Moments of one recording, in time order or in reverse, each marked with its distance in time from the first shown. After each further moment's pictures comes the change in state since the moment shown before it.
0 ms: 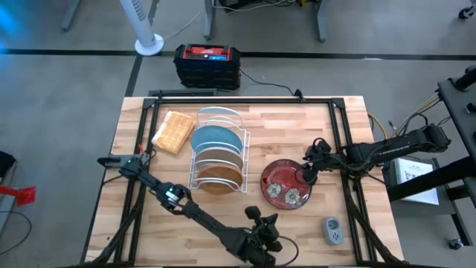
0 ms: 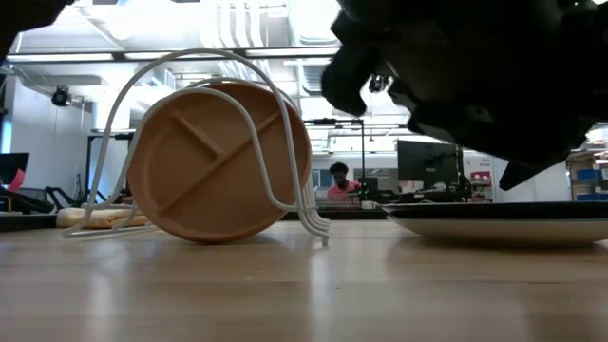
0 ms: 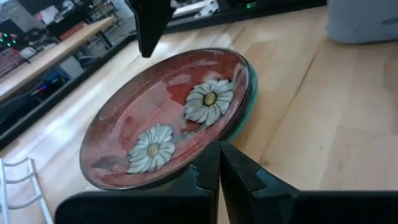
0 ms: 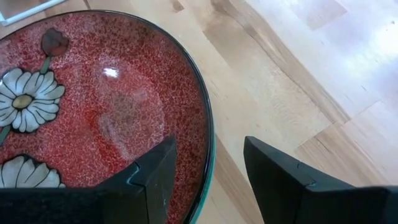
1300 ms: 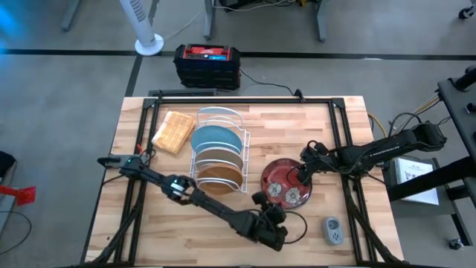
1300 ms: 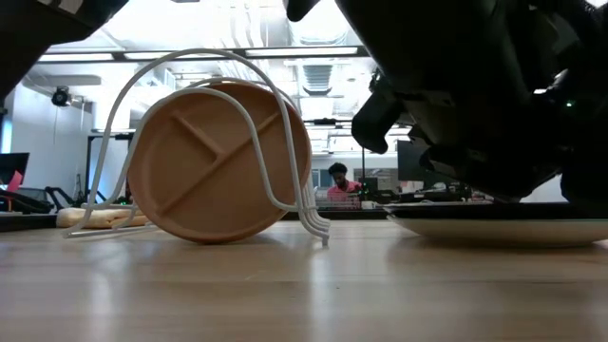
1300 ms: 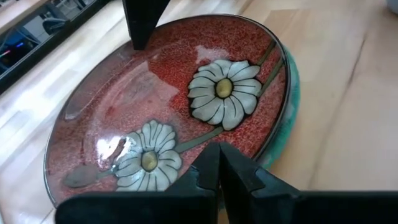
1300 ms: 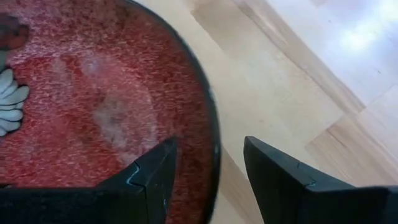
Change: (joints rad) left arm 0.119 -0.002 0.000 -0.020 0.200 0.004; right arm -0.010 0.196 0.000 0.108 0.018 0.063
